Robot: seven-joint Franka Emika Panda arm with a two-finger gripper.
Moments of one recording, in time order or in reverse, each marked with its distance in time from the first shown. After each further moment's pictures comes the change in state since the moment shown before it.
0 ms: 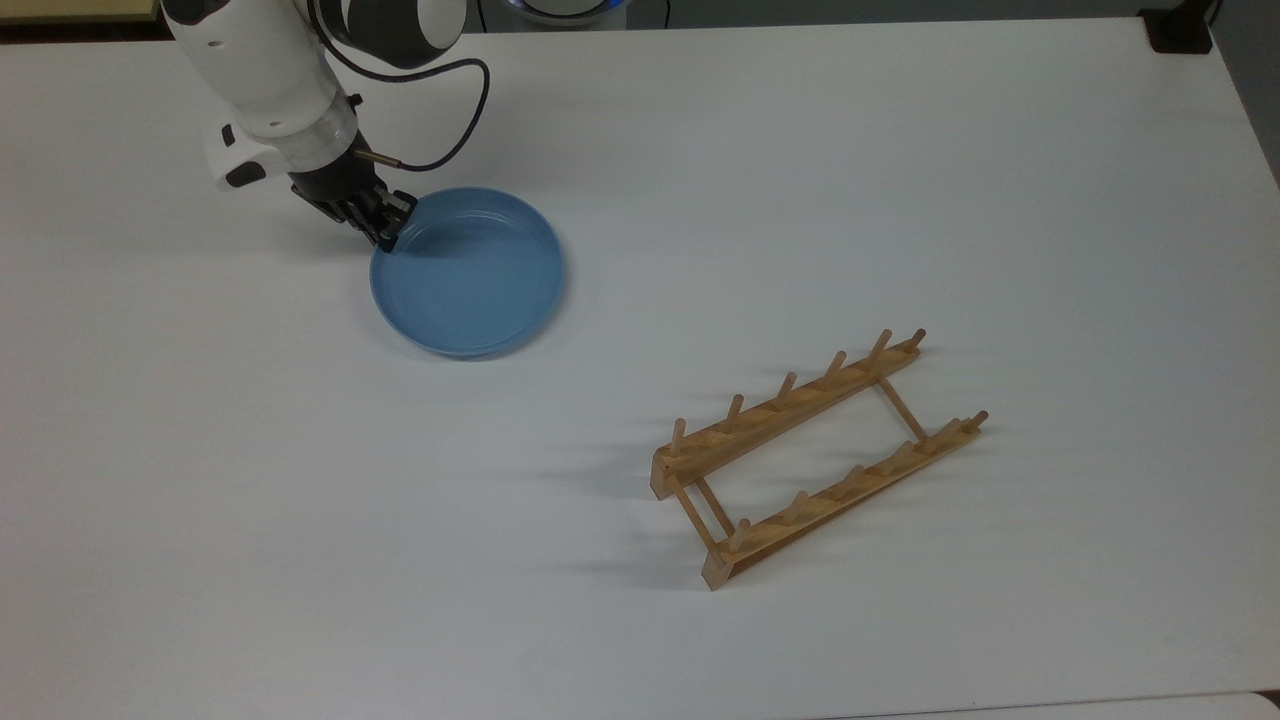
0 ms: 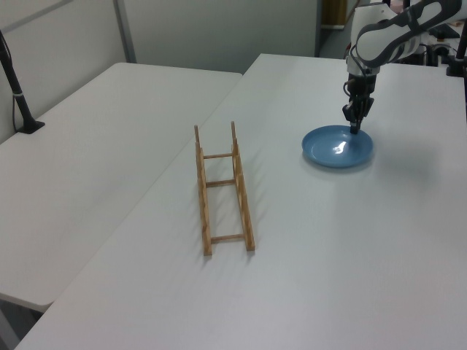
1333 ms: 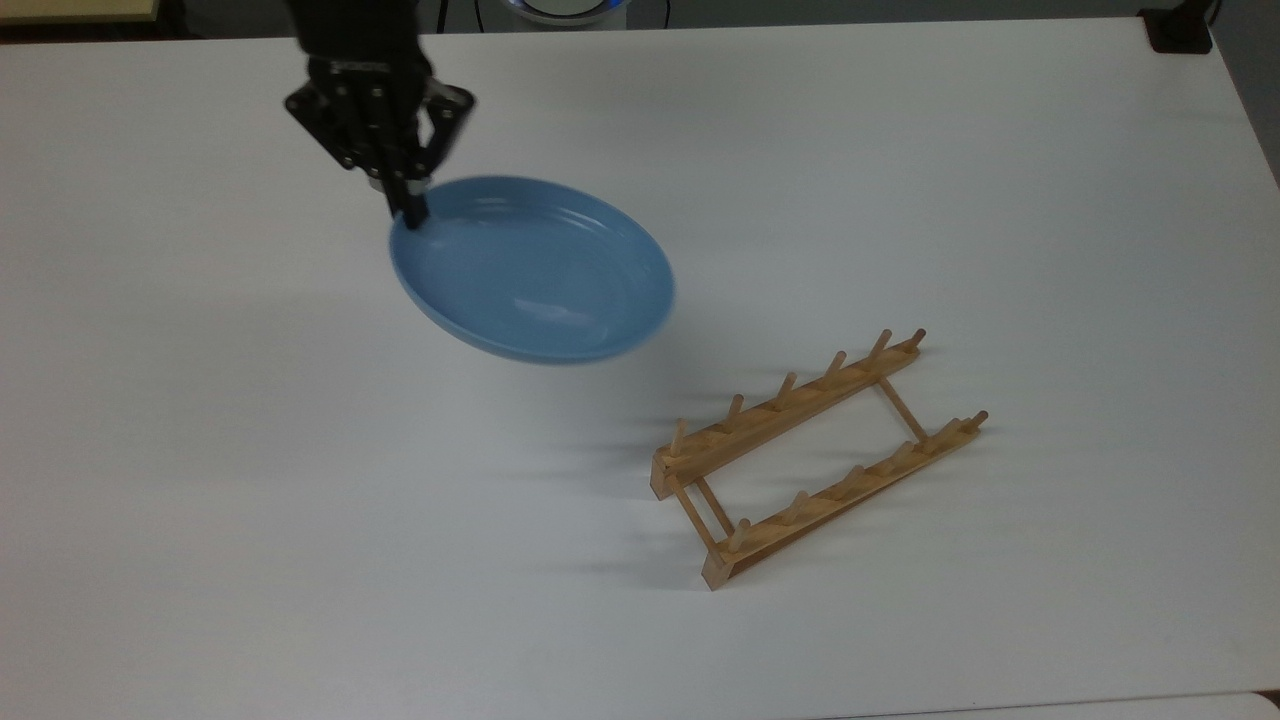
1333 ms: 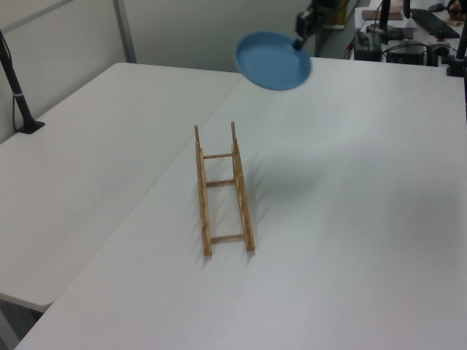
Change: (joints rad) arm 0.065 -0.135 0.165 0.365 -0.027 0.062 0.209
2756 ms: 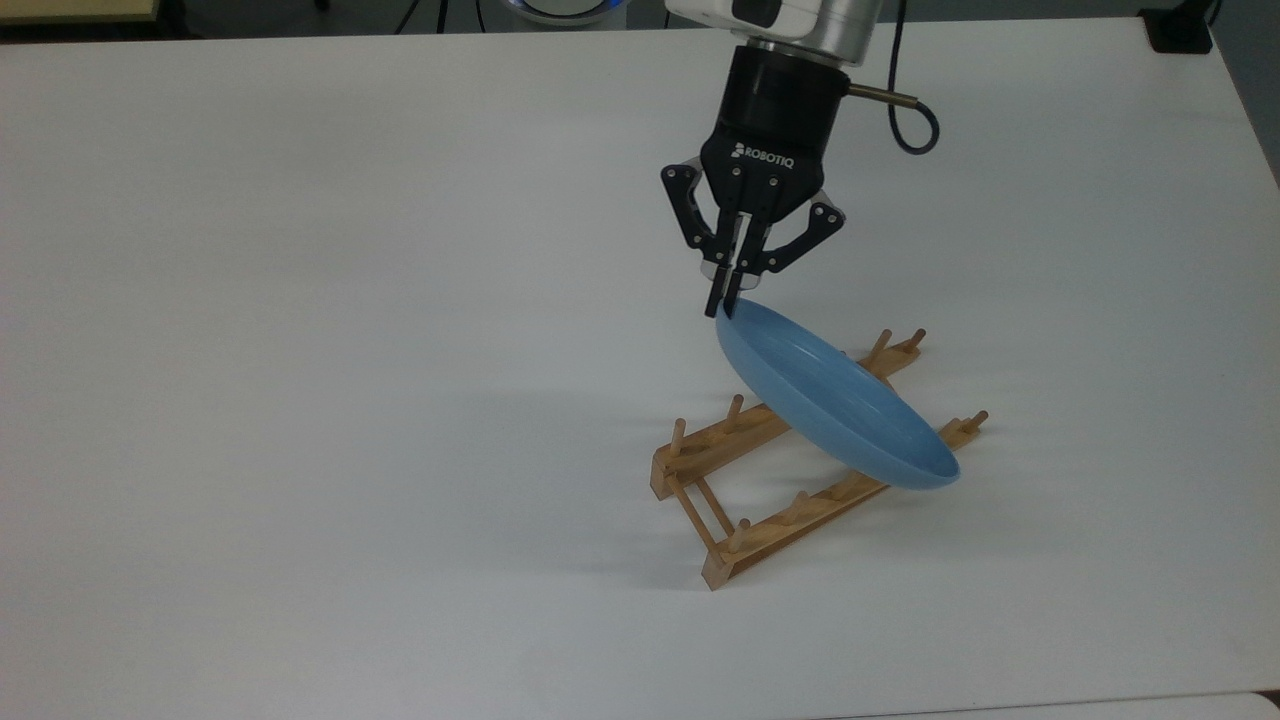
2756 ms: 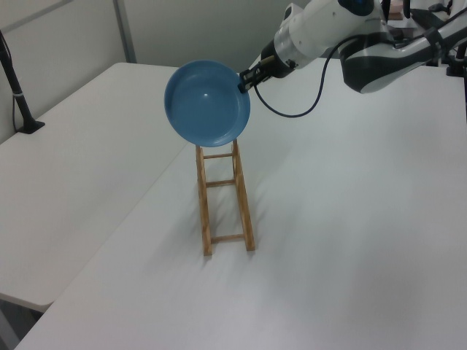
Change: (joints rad) arm 0.377 0.128 0.026 -0.029 -1.031 0.239 1.181
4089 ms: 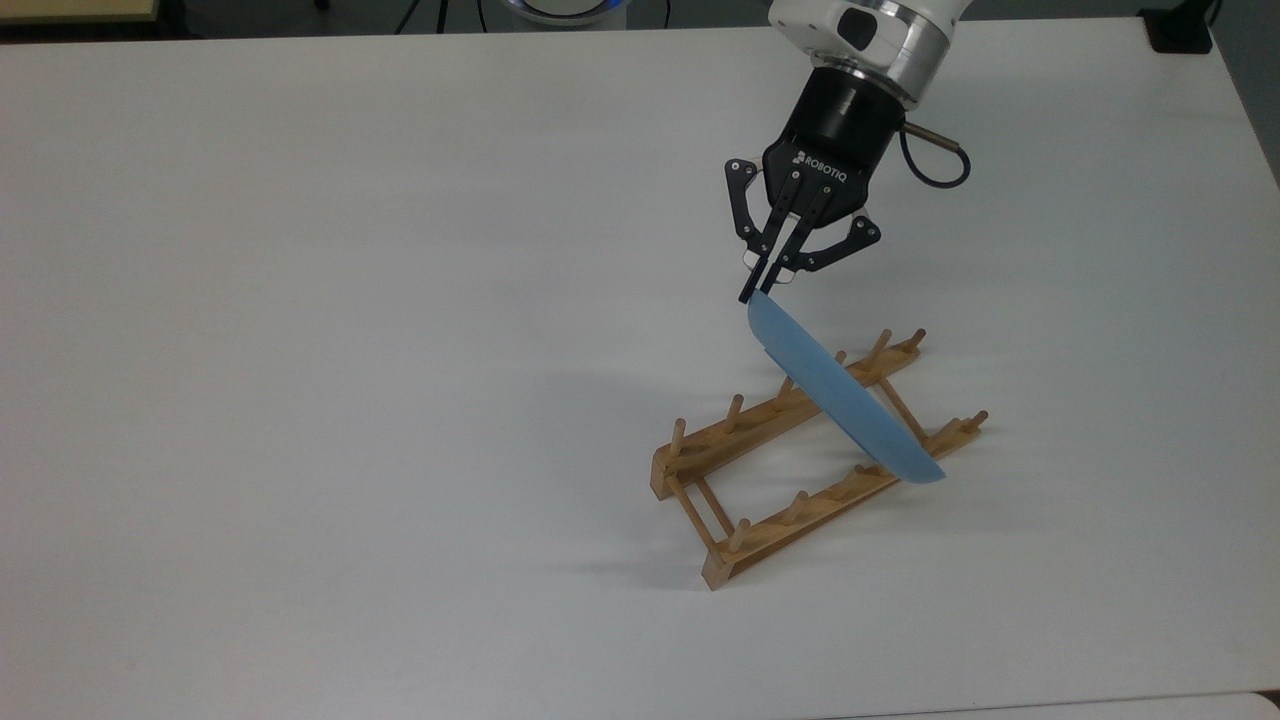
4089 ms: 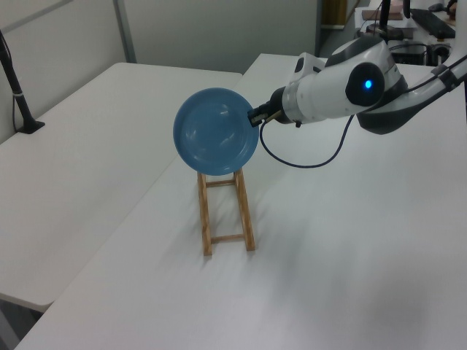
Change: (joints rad) arm 0.145 0.024 0.006 -0.096 -0.457 -0.227 0.412
